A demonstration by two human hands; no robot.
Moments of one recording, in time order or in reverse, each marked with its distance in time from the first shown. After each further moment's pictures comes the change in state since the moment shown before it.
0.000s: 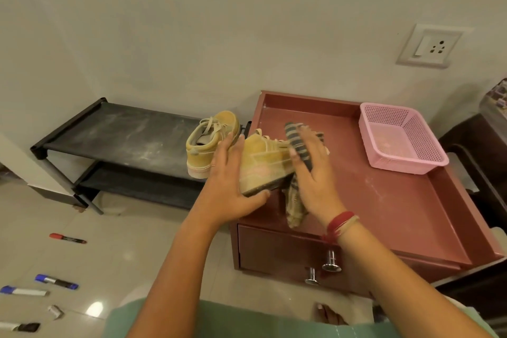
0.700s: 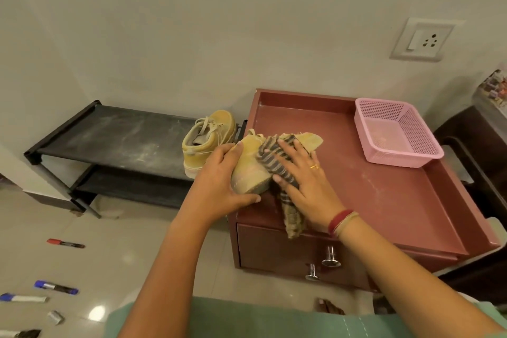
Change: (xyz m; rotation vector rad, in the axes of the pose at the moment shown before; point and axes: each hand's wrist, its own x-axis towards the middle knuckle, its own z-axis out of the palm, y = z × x) left_hand 0.004 -0.001 -0.012 0.149 -0.054 -0.004; right_hand -0.007 0.027 -0.009 -0.443 -0.384 -0.163
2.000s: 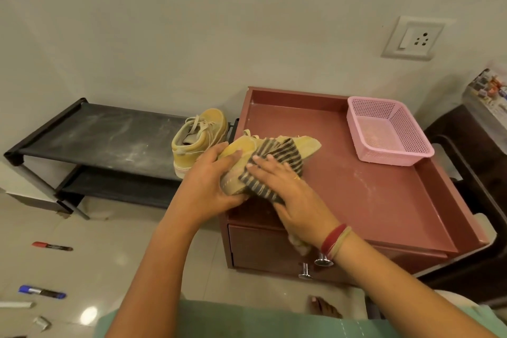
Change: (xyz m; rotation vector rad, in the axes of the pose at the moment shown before) left_hand 0.000 0.002 -0.005 -0.037 0.008 0.026; right_hand -0.015 -0.011 0.005 0.037 -0.091 -0.125
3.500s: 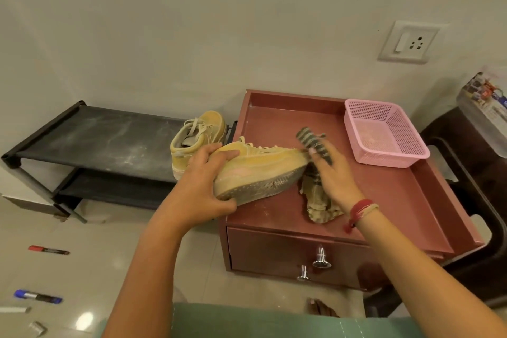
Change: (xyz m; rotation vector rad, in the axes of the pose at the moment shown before) left_hand -0.002 -0.003 -0.010 -0.084 -0.100 -0.037; right_hand 0.011 0.048 -0.036 0.493 0.421 0.501
